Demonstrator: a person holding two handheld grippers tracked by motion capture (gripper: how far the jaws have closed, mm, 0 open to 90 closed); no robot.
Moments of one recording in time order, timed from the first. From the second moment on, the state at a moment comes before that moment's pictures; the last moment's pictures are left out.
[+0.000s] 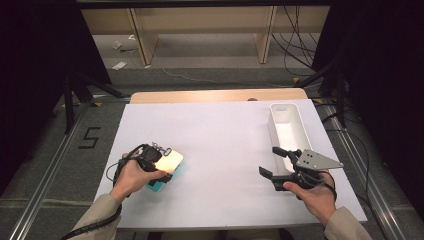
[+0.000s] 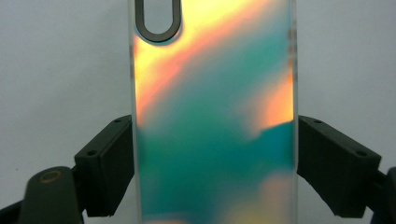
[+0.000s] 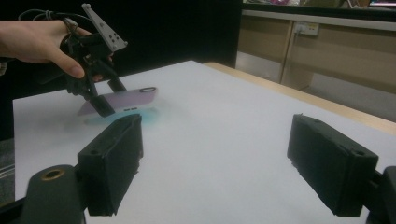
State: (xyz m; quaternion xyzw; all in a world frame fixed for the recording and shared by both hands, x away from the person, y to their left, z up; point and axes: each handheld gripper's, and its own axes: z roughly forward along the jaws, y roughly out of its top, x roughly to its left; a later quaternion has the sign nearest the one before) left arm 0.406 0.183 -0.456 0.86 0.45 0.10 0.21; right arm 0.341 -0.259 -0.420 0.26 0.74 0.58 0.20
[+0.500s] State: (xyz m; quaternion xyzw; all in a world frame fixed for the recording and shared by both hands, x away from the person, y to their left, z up) left arm 0.404 0.180 -0.445 0.85 0.44 0.14 0.27; right arm 0.342 -0.258 -0.420 0.26 0.74 0.59 0.20
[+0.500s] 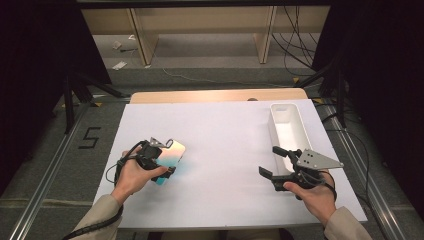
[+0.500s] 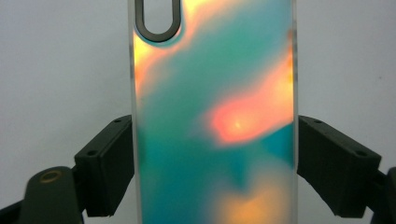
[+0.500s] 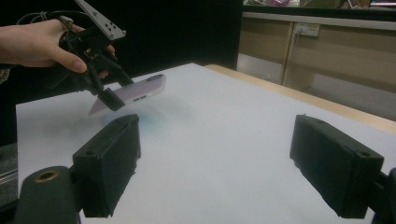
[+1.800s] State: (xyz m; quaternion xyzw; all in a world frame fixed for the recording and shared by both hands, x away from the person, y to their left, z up) left arm 0.397 0.166 -0.433 0.82 0.40 0.19 0.37; right arm 0.346 -0.249 -0.418 0.27 0.73 0.59 0.20
